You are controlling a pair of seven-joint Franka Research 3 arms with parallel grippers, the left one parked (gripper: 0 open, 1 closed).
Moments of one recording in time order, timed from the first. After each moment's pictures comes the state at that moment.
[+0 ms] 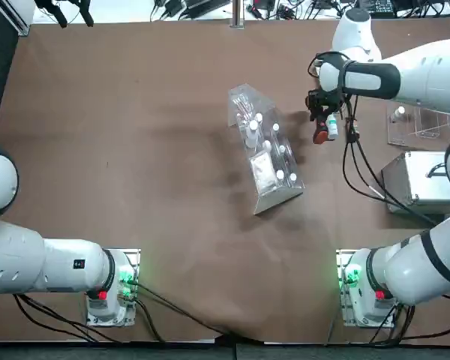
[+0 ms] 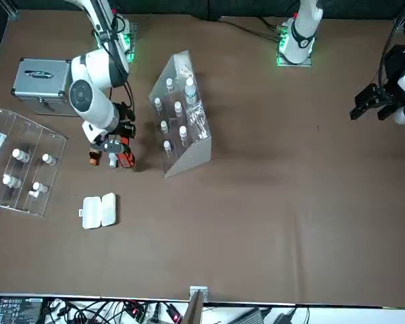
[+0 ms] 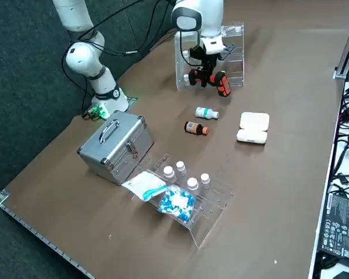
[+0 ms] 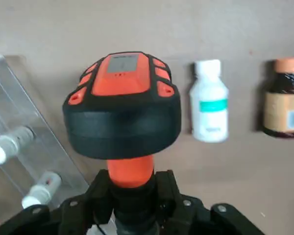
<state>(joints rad) 0.40 0.16 -0.08 -2.21 0.09 2.22 0.38</state>
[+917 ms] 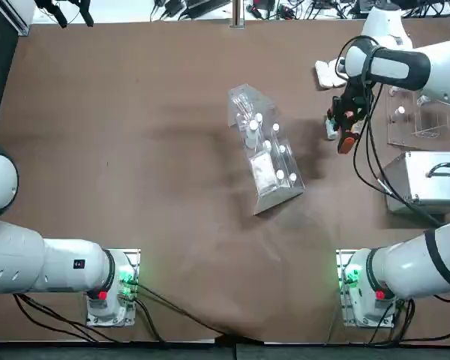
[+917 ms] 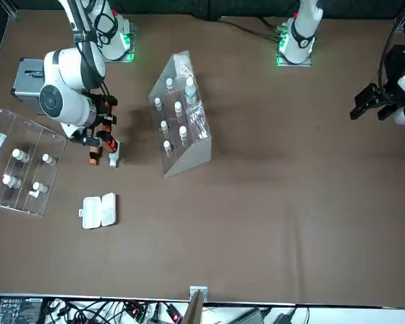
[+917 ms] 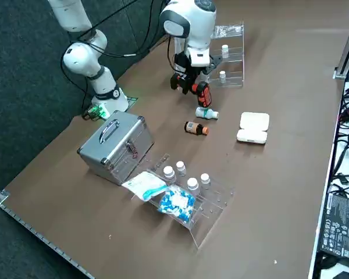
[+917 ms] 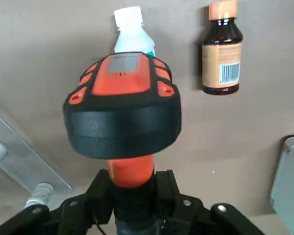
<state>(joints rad) 0.25 0.08 -0.08 -2.25 0.09 2.00 0.27</state>
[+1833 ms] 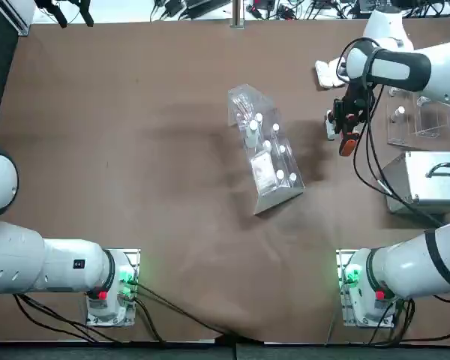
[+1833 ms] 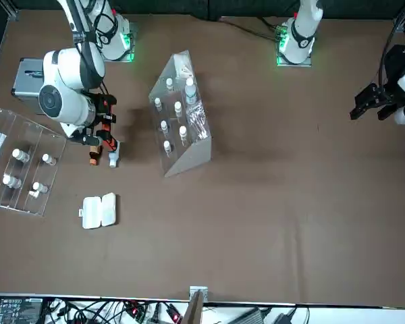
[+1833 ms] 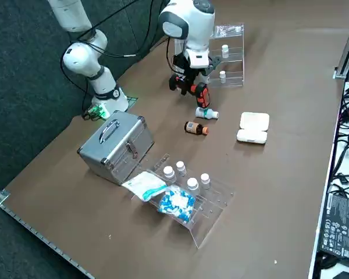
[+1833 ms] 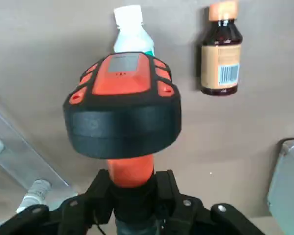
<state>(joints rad) 0.24 0.08 -0.08 -2.26 0.09 2.00 0.24</state>
